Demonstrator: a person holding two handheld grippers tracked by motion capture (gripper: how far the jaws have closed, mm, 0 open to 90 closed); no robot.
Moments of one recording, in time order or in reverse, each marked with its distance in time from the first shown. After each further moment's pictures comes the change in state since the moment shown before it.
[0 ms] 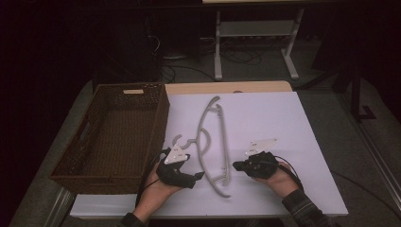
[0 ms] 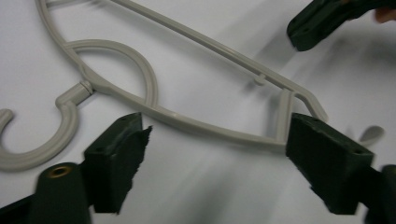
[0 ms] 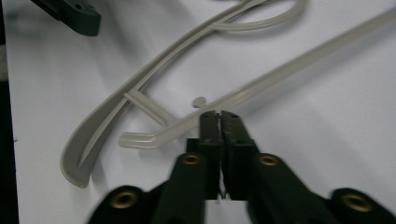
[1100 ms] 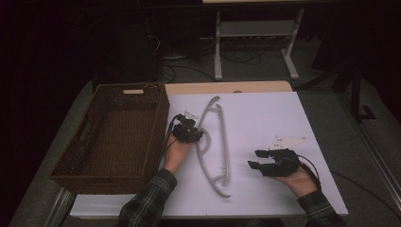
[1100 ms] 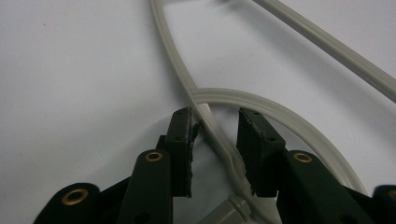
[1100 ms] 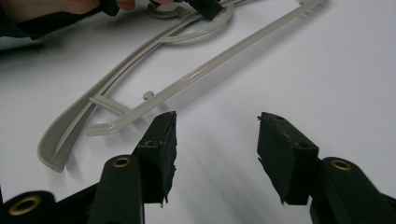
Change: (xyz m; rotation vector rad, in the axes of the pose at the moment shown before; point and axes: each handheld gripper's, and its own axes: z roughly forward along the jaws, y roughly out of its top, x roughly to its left) left arm 0.091 0.049 0.098 0.135 0.219 -0.143; right arm -0.019 -0.021 -0.041 -0.095 -0.104 0.106
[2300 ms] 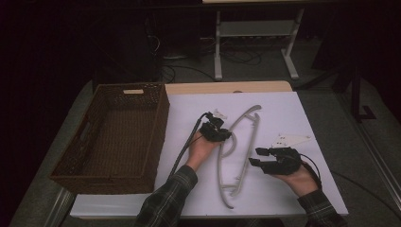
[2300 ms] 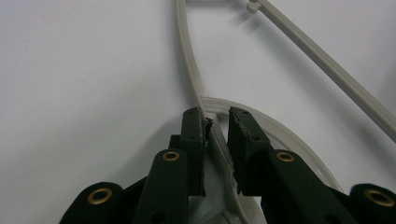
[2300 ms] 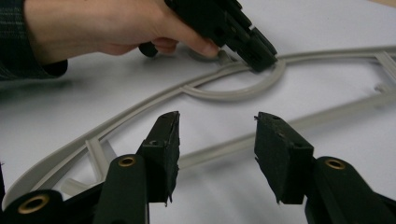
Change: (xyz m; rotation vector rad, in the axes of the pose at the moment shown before) left arm -0.063 0.040 0.046 -0.017 -0.248 0.103; right arm -0.001 0.004 -0.006 -0.044 -0.003 0.017
